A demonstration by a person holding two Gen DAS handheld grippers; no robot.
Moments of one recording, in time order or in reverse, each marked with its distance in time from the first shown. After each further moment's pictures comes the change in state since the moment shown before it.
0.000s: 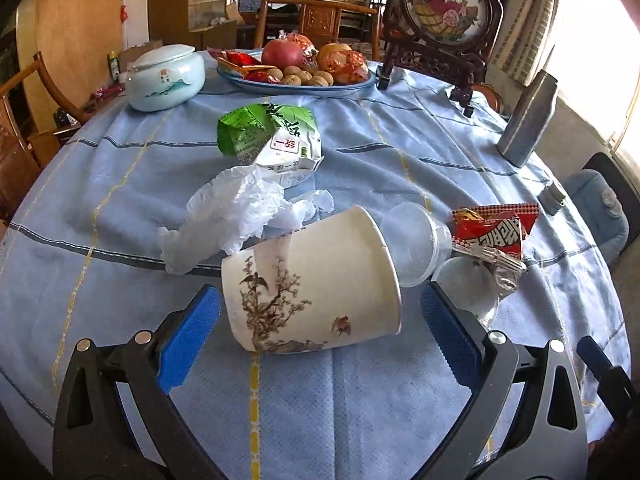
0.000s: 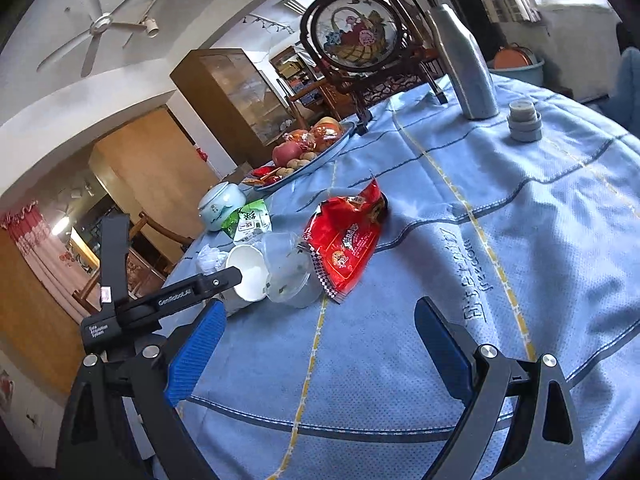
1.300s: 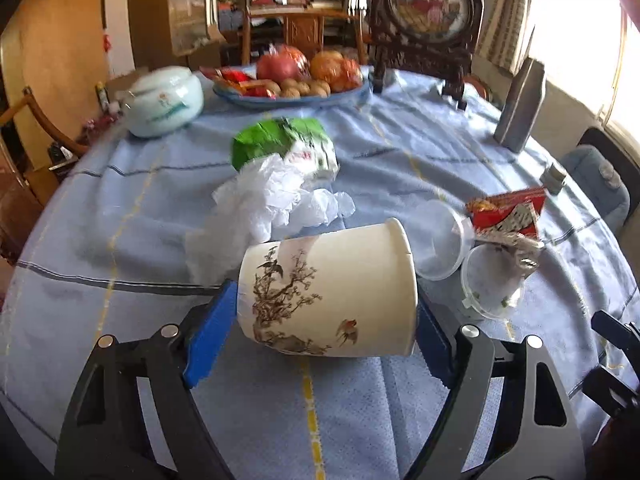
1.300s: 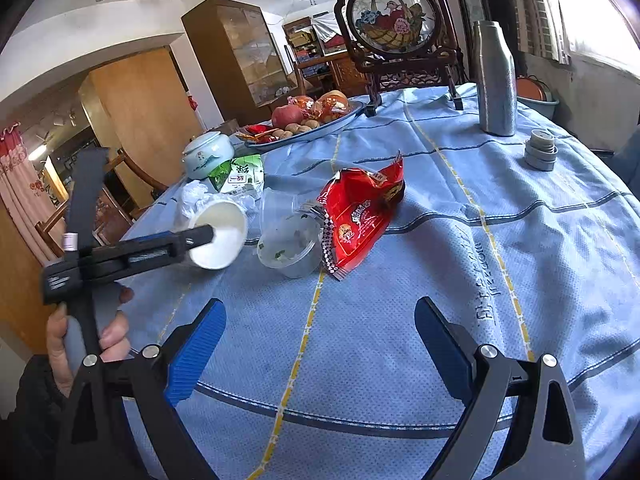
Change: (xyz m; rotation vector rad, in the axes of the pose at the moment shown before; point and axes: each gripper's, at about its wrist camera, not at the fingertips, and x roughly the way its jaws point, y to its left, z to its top) left arm -0.012 0.019 -0.005 0.111 -0.061 -0.004; right arm 0.019 0.034 -0.009 -0.195 0.102 -0.136
